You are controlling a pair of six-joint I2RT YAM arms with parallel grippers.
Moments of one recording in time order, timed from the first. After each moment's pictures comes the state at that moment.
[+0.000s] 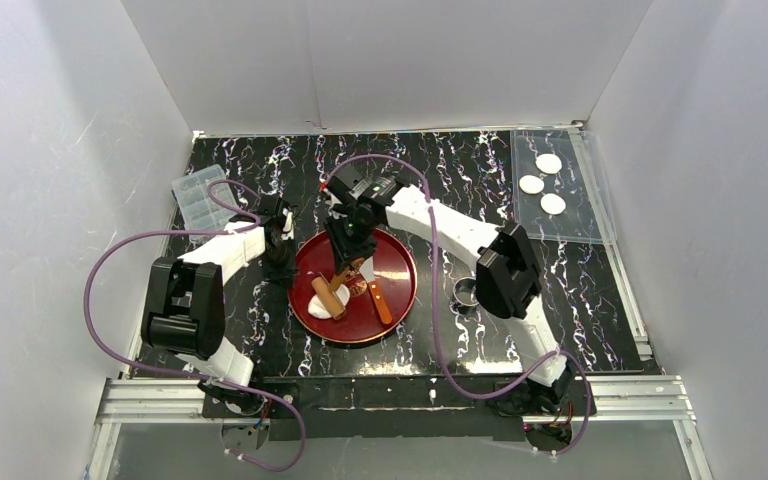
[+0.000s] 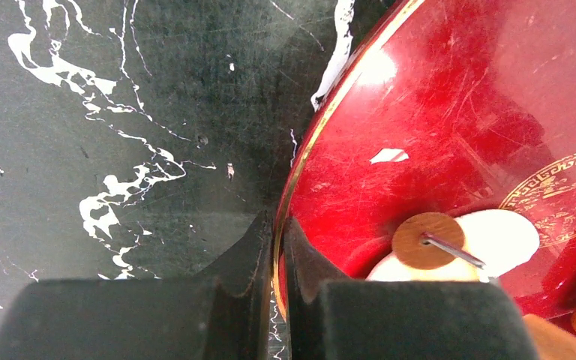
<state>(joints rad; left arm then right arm) -0.18 1.59 0.93 -0.73 0.01 -0.25 0.94 2.19 2.06 -1.05 -0.29 0.42</state>
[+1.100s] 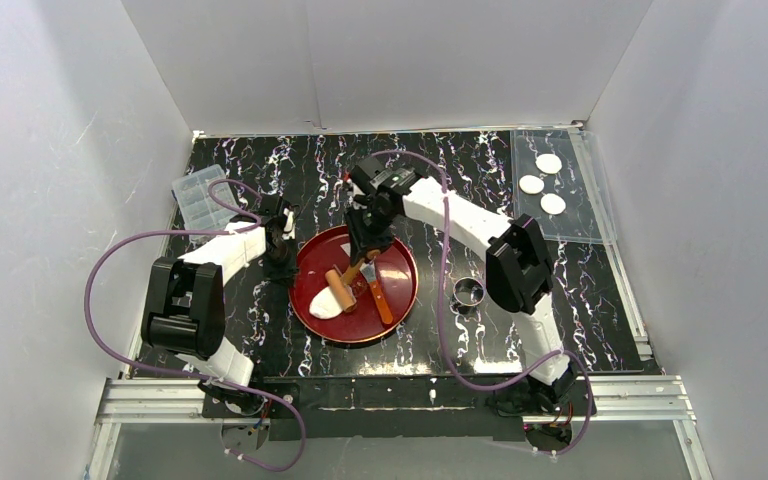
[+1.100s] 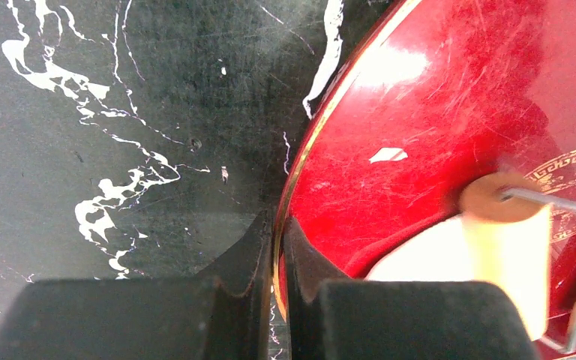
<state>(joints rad) -0.18 1.58 0.93 -0.72 0.01 -0.25 0.85 2.14 1.94 -0.99 -0.34 0.45</state>
